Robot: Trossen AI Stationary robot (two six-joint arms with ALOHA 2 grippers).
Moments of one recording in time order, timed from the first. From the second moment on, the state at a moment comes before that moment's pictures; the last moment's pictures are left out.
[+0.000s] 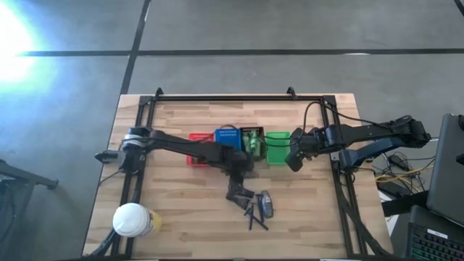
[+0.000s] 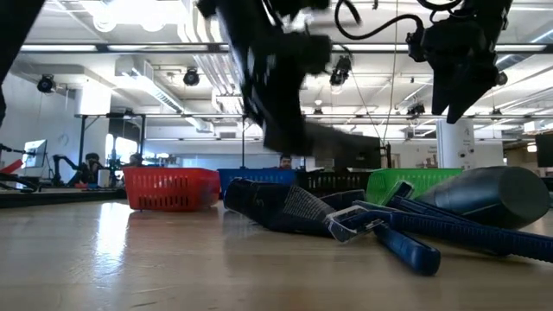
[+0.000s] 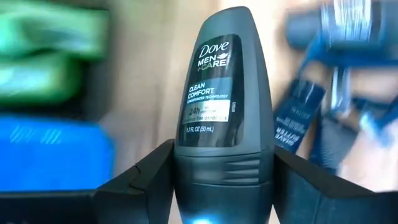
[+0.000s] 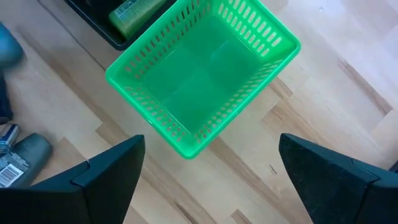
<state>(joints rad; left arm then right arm) -0.10 1.94 1.56 -0.73 -0.05 -0.27 0.06 1.15 0.93 -1.07 0.26 0.81</state>
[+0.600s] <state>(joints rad) -0.23 1.54 1.09 -1.00 -0.51 -1.73 -0.05 1.15 0.93 -0.97 0.27 0.69</state>
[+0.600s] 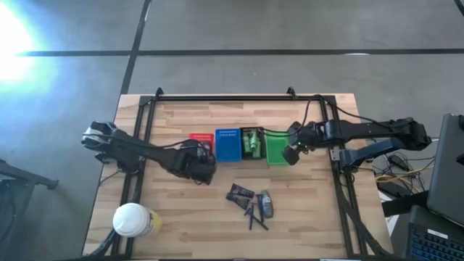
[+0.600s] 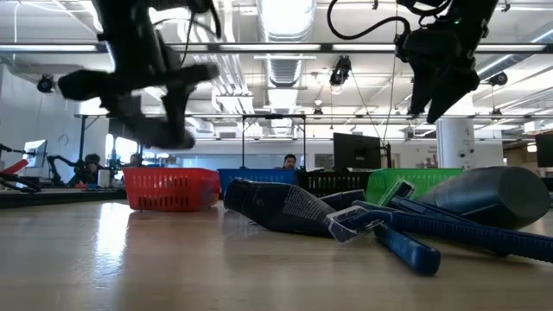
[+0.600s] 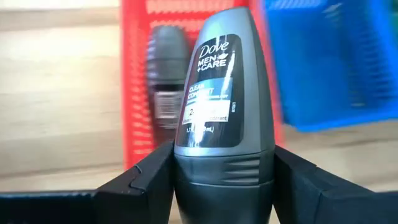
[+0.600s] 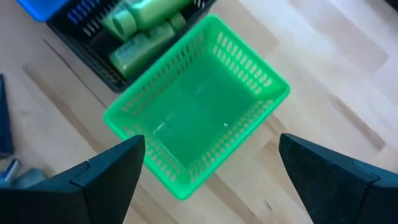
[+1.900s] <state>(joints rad) -0.06 1.50 1.00 -0.84 -0.45 -1.54 -0.15 1.15 0.93 -0.91 0.25 0.58</state>
